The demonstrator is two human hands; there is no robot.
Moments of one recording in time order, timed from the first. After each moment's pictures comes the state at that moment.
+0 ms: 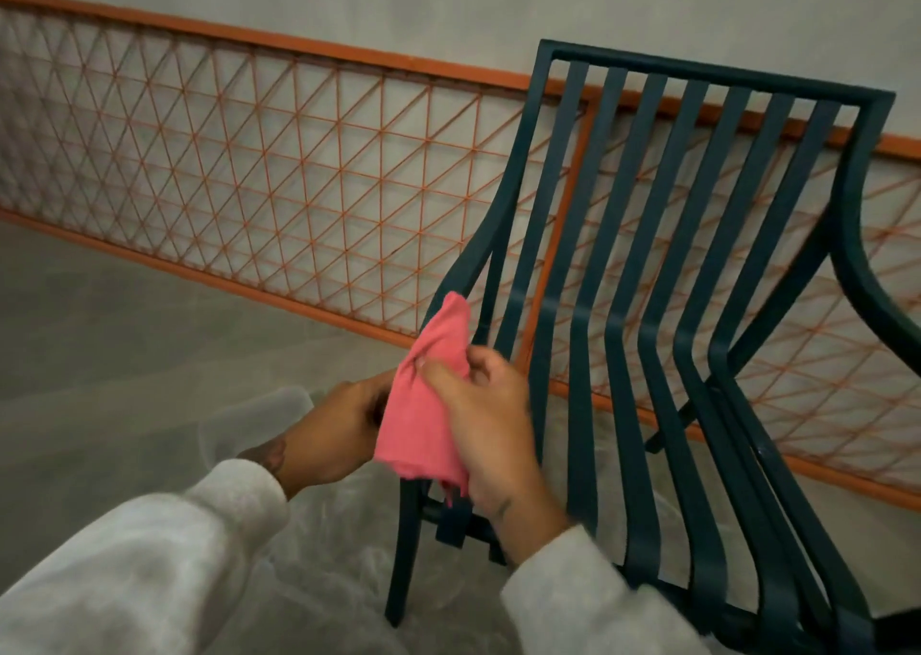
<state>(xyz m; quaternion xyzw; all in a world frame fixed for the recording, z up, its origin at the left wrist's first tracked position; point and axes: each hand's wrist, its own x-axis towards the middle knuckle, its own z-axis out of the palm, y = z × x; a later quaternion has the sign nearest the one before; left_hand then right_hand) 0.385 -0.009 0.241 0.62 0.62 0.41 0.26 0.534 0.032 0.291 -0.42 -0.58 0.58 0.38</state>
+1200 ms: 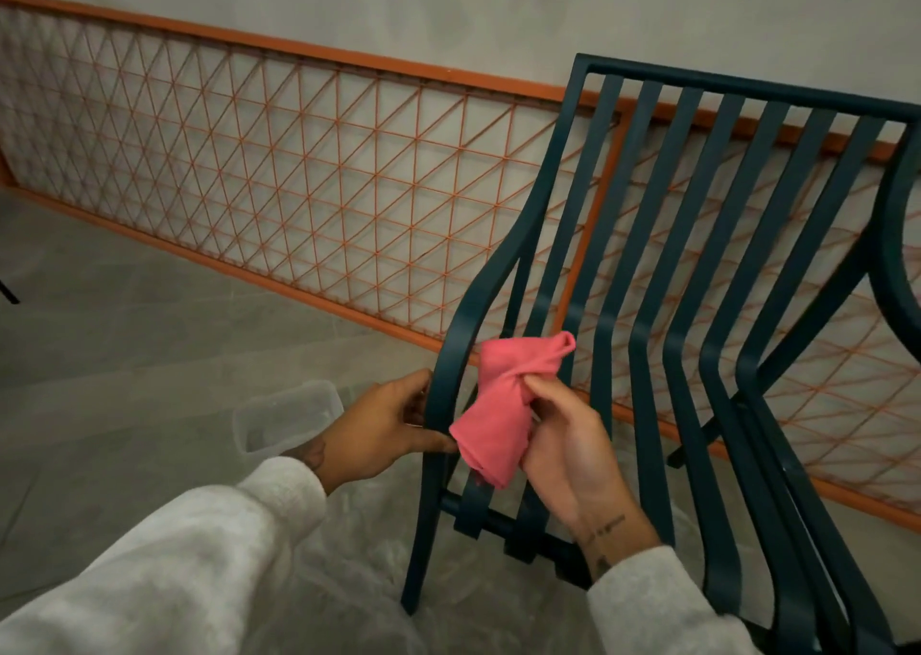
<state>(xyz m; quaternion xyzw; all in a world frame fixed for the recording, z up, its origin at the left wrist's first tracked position) 0.393 -0.020 0.243 0.58 0.63 0.42 0.31 0.581 0.058 0.270 -0.29 -0.39 0.79 0.37</state>
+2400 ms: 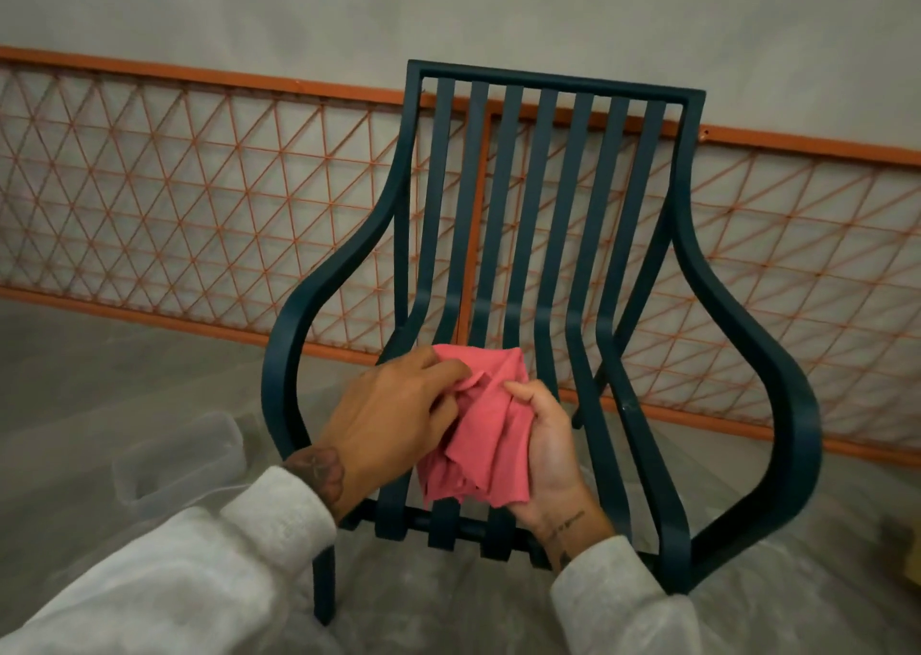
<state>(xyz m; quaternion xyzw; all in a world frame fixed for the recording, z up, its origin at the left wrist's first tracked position) 0.557 0.022 0.305 0.73 0.62 0.28 -0.08 0.709 0.074 0.275 -0.24 -0.31 0.84 0.39</state>
